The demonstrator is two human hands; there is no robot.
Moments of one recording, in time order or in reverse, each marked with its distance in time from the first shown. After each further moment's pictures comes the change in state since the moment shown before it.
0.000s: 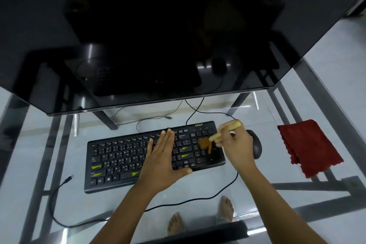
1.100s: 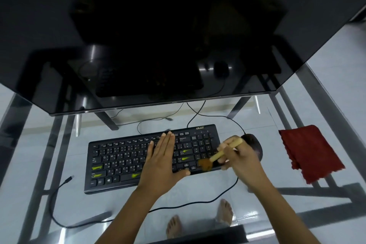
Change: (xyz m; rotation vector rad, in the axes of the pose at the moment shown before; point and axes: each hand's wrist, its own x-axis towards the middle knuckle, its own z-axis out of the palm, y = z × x) left_hand -0.003 0.000 0.005 0.070 0.046 -0.010; right_hand -0.021 0.014 -0.021 -0.296 -0.082 -0.235
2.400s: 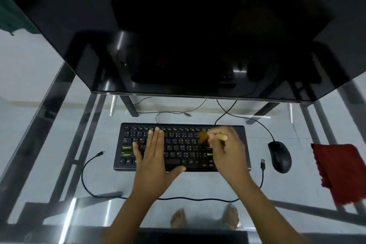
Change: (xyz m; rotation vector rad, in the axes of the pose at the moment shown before) left_hand -0.057 -0.047 -0.018 -0.065 0.221 -0.236; right_hand 0.007 -0.063 0.071 -0.005 -0.102 -0.216
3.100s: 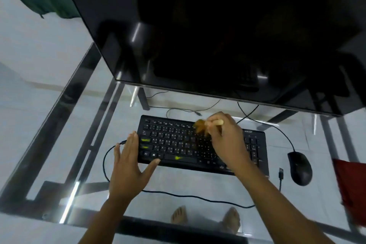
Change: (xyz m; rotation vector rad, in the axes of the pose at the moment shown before) left_hand -0.033 -0.098 -0.011 -0.047 0.132 -0.135; right_hand 0.037 -0.041 0.035 0.050 -0.141 0.016
